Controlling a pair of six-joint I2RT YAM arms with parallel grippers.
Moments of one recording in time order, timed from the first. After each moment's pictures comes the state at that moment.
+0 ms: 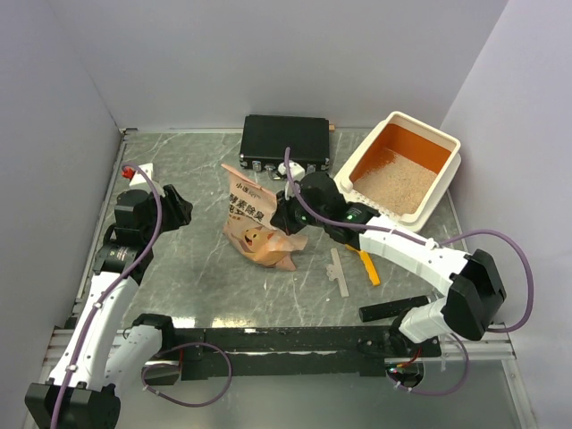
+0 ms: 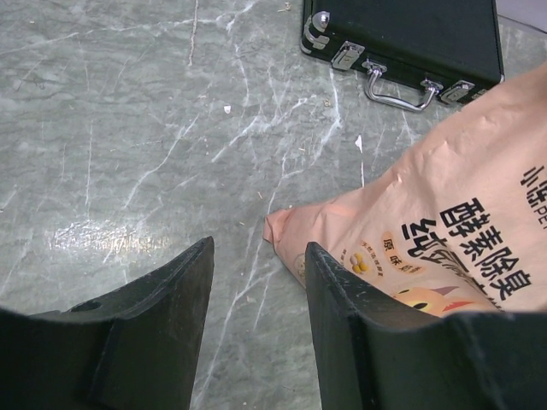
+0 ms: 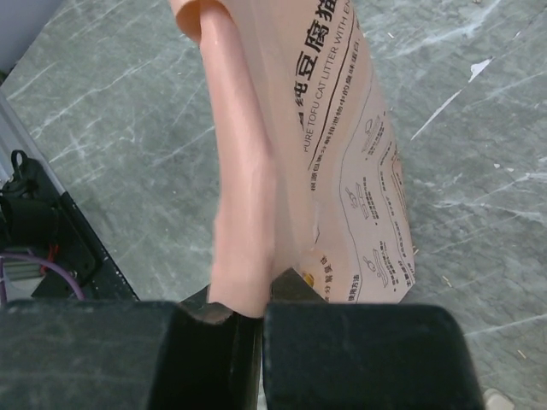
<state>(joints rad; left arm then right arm) -0.12 0.80 0.78 -0.39 0.03 -0.36 0.80 1.41 1.11 -0.24 -0.18 0.27</state>
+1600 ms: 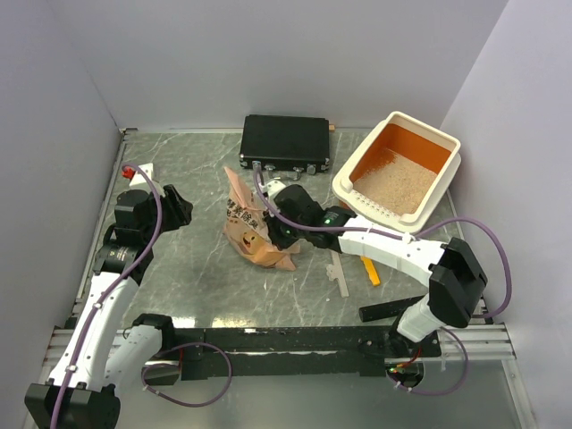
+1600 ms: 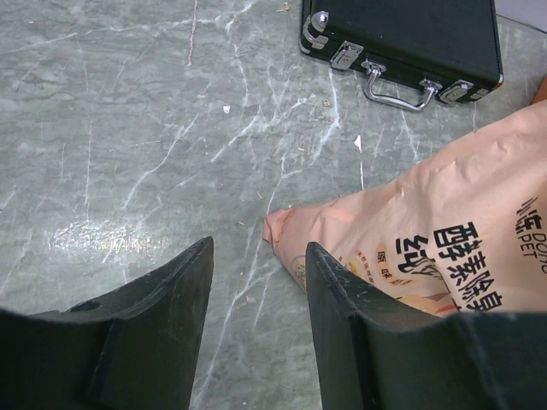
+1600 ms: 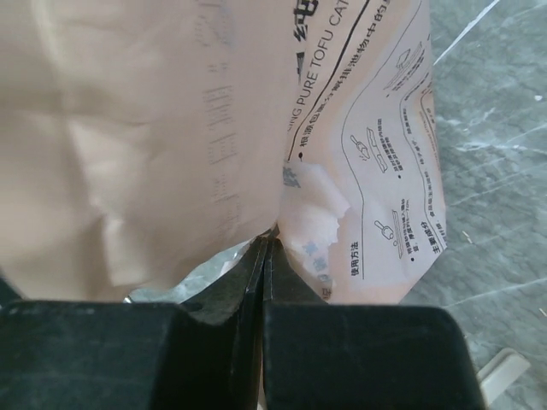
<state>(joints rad) -0.12 0.80 0.78 -0.39 0.03 -0.36 0.90 1.52 1.16 -0.38 -0.07 0.25</state>
